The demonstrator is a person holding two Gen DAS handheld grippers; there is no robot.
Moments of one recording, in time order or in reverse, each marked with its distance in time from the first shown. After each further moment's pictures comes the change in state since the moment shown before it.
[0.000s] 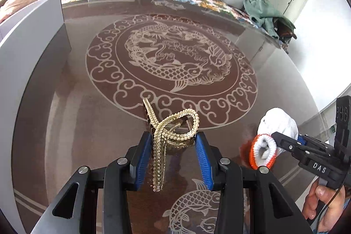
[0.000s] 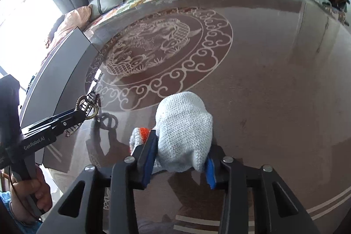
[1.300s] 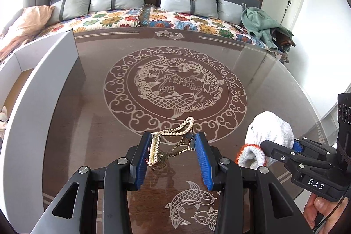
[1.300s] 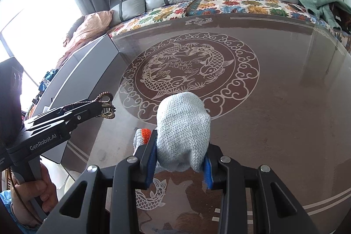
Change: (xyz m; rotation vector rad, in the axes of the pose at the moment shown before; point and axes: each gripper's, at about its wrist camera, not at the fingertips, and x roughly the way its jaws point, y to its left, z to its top) left arm -0.066 -0.016 0.012 0.044 -0.132 0.081; right arm -0.038 0.056 0.013 -0.082 -0.071 0.065
